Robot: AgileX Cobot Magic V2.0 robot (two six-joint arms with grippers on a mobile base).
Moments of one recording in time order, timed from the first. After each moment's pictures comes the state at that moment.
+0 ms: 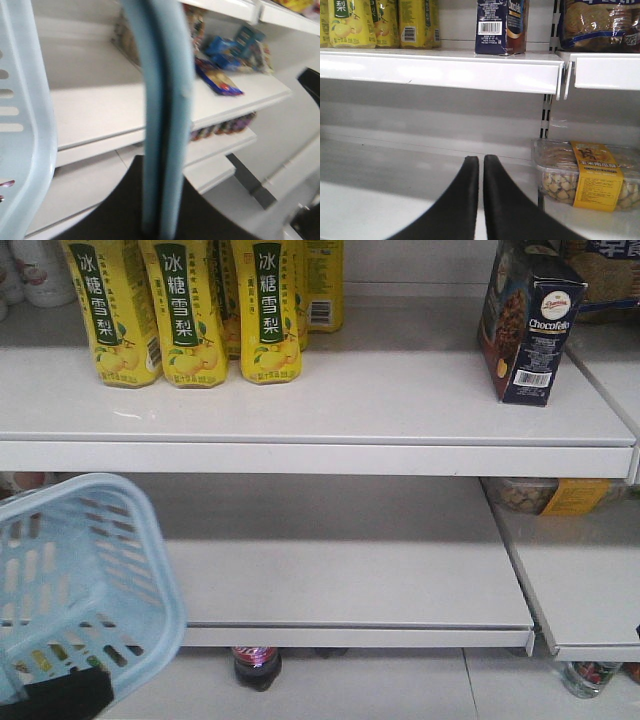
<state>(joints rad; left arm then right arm) -0.54 0.42 -0.22 -0.96 0.28 0.49 0.20 0.08 0.01 -0.12 -0.04 0.12</state>
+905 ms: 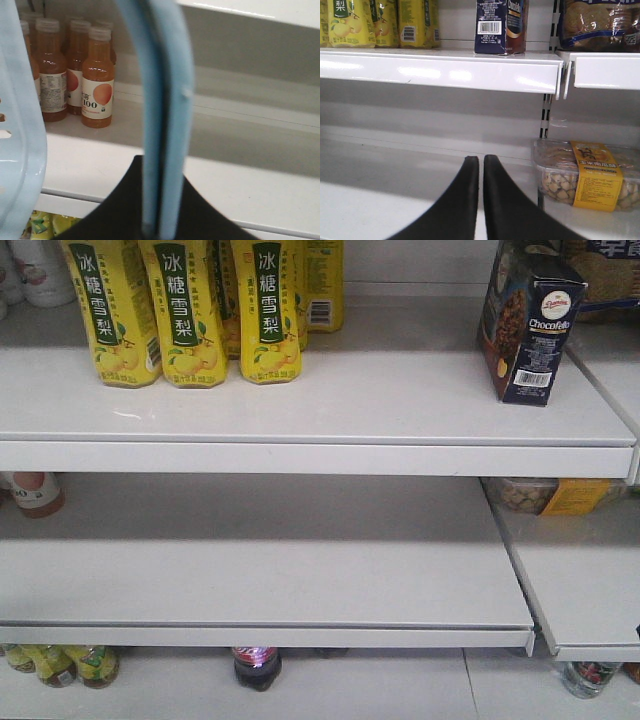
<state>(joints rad) 0.08 -0.01 0.03 0.01 0.22 -0.20 0.20 0.08 0.01 -0.12 -0.04 0.12</state>
